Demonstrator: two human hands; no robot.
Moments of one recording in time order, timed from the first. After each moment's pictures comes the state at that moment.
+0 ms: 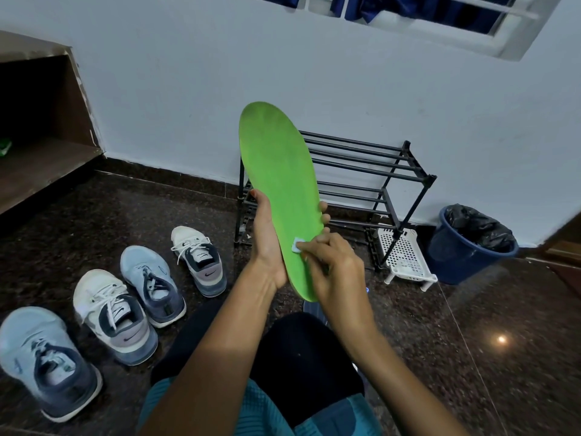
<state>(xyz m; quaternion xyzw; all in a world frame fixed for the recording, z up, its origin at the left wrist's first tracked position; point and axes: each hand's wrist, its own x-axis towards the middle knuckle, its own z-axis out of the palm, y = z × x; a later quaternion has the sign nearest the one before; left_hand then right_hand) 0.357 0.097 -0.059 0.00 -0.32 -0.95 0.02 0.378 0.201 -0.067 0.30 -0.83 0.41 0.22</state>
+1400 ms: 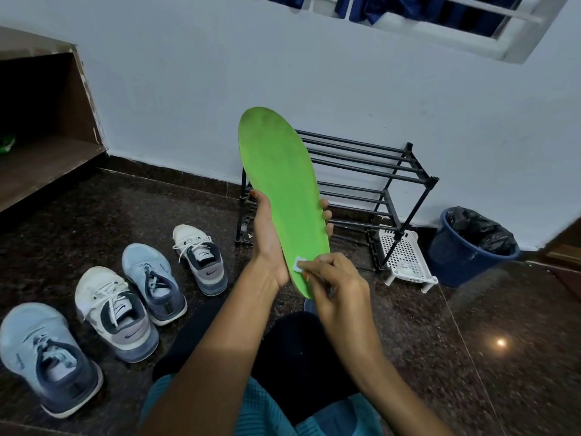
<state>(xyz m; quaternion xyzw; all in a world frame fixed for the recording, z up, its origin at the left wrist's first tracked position) 0.358 0.097 -0.056 0.00 -0.28 -0.96 0.00 0.402 0.210 -0.074 0.30 -0.84 0.42 0.19</state>
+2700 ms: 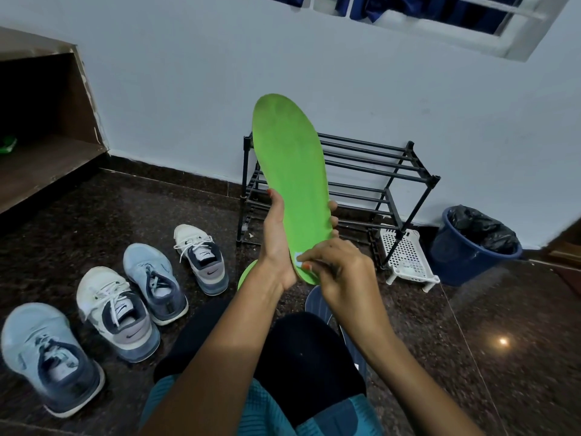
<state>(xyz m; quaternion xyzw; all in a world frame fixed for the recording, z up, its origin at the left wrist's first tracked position) 0.358 0.104 -0.057 -0.03 -0.29 -0.96 -0.01 0.382 0.212 -0.056 0.34 -0.83 0.40 0.18</state>
